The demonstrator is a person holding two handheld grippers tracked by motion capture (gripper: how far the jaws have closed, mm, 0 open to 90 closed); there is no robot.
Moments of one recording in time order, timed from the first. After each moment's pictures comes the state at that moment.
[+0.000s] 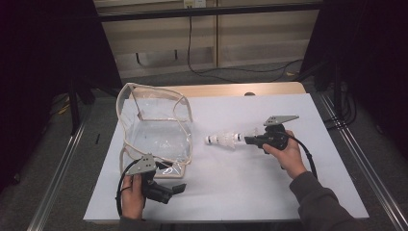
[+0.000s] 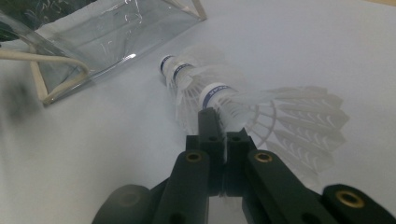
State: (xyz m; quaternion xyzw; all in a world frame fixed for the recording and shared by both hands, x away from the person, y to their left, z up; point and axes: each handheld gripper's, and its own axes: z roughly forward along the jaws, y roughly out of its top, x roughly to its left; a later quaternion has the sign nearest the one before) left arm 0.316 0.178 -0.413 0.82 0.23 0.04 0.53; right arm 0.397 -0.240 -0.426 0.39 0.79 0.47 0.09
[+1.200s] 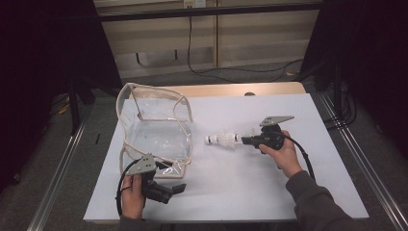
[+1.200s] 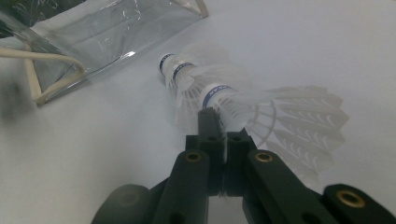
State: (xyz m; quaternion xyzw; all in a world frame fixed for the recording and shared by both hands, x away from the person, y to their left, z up) left arm 0.316 0.178 -0.413 0.82 0.23 0.04 0.53; right arm 0.403 -0.232 -0.433 0.38 0.79 0.46 0.09
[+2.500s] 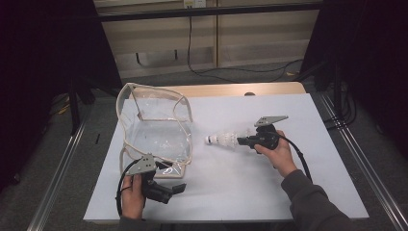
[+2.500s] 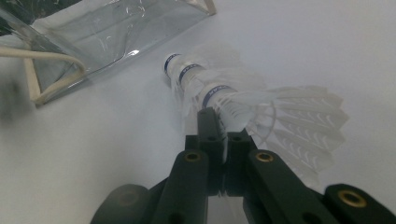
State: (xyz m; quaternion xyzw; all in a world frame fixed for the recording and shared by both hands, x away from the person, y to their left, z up) left arm 0.316 0.178 -0.414 0.82 0.23 0.04 0.53; right arm 0.408 -0.220 -0.437 0.38 0.80 0.46 0.08
